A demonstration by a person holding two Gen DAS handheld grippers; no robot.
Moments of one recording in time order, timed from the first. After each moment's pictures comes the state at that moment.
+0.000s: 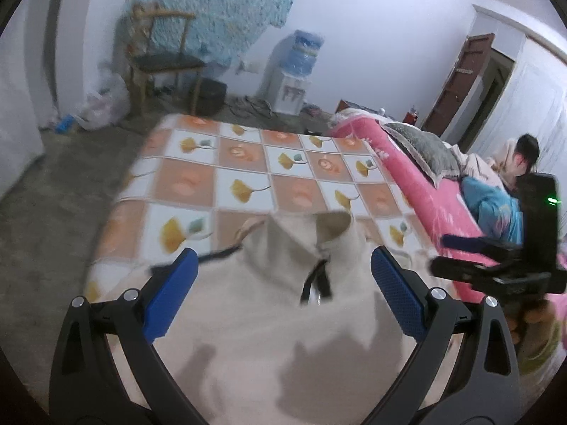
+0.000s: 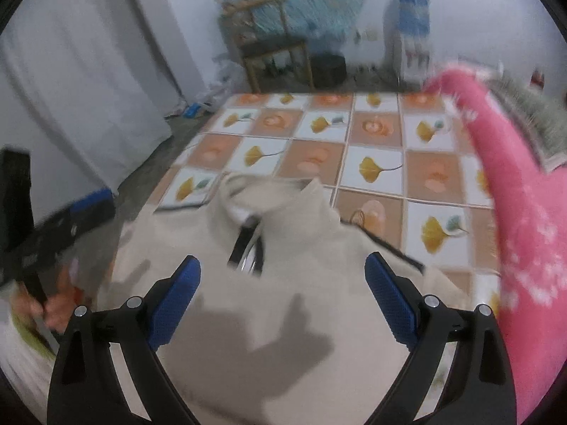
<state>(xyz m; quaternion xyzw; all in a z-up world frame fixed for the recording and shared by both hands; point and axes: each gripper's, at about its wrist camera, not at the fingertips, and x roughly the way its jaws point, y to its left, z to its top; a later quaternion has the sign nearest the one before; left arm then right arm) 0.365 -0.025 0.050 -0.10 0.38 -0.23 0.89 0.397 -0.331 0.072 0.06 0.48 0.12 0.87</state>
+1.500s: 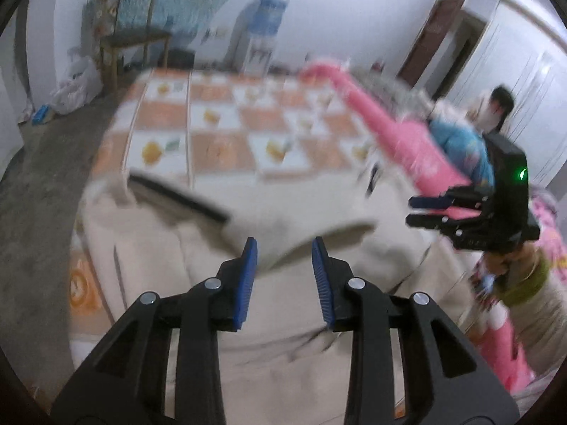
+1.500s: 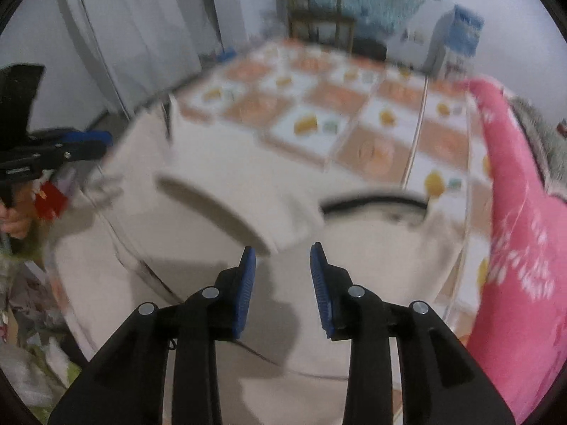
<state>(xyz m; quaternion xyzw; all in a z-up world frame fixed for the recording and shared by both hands) 0.256 -0.008 0.040 -0.06 0.41 -0.29 0.86 0.298 -0.335 0.055 -0.08 0.48 0.19 0.85</state>
